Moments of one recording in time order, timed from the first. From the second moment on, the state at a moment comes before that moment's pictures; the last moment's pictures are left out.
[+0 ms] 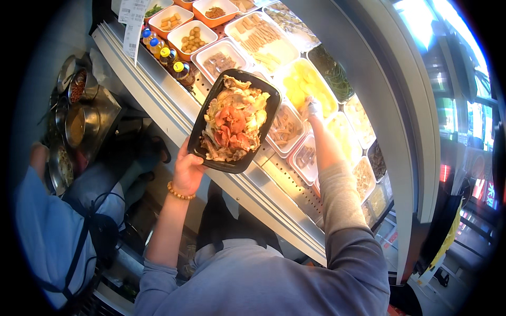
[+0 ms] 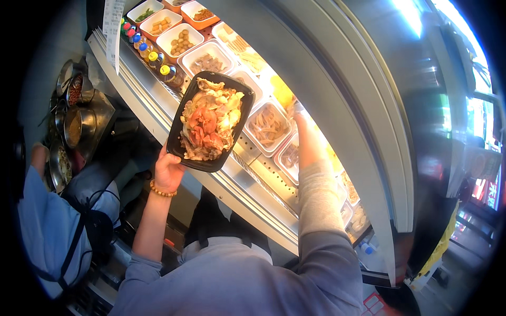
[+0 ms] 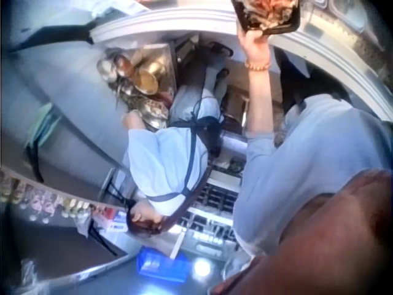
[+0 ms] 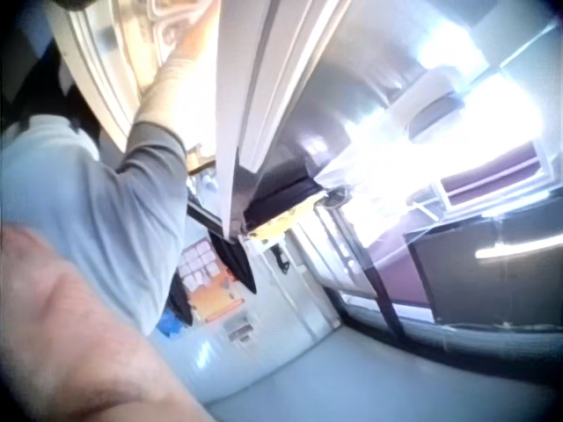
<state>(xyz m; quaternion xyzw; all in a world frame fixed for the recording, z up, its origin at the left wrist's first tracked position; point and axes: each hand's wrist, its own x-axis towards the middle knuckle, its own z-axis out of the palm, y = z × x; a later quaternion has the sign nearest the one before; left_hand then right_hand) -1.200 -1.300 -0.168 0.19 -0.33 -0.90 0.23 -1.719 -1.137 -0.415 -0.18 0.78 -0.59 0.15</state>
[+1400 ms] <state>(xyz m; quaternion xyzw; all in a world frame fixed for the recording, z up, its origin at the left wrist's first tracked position) -1.221 -1.284 -0.186 0.19 -0.34 -0.91 0.13 -1.443 -1.113 -0.103 -0.34 0.73 -0.54 0.22</state>
